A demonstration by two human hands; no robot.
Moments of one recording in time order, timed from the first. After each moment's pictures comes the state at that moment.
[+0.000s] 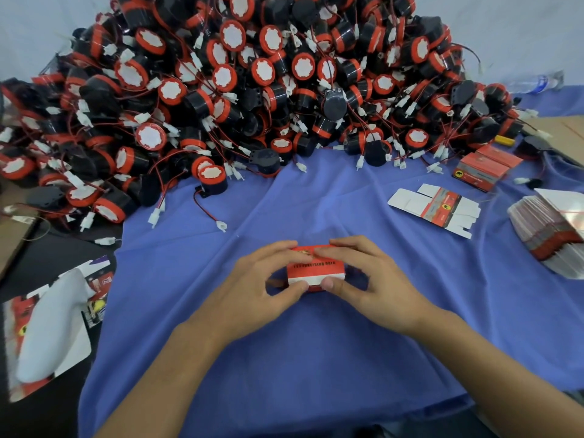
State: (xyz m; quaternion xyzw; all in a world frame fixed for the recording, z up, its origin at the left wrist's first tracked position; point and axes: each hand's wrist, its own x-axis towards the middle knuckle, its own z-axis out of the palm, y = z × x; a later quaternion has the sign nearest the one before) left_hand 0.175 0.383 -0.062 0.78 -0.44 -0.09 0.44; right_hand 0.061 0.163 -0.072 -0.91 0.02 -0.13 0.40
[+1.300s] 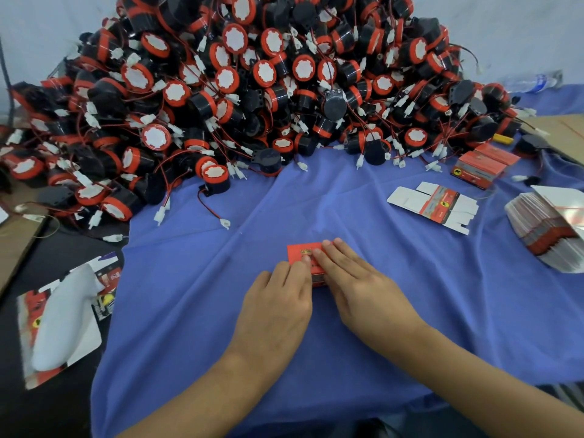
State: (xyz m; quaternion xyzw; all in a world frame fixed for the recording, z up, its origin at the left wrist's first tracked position) left_hand 0.112 0.372 -0.055 0.84 -0.48 0.24 0.05; right_hand 0.046 0.202 -0.078 -0.96 -0.01 -0.24 0.11
